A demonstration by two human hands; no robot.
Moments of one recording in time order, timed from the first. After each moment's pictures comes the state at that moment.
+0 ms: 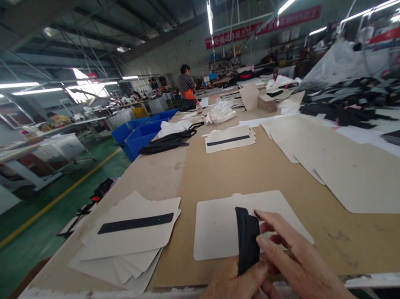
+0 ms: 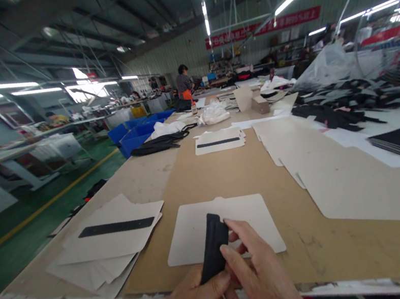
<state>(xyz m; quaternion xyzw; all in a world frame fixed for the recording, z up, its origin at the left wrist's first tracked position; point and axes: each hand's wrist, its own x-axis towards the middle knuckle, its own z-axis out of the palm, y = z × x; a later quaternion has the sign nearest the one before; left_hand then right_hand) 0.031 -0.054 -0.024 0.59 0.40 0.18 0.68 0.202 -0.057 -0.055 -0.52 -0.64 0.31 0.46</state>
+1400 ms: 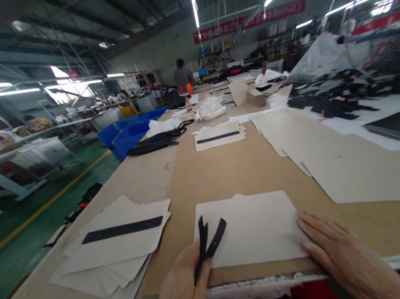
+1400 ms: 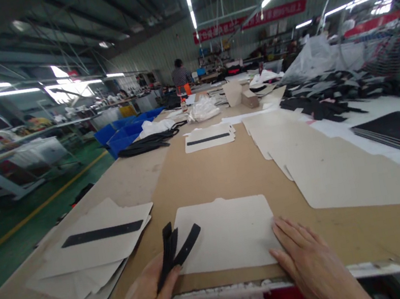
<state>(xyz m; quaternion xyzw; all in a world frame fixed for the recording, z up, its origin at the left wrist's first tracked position) -0.026 -0.051 -0.042 0.74 0.62 0.19 0.19 0.322 -0.067 -0.135 -0.57 -0.78 -0.15 0.19</state>
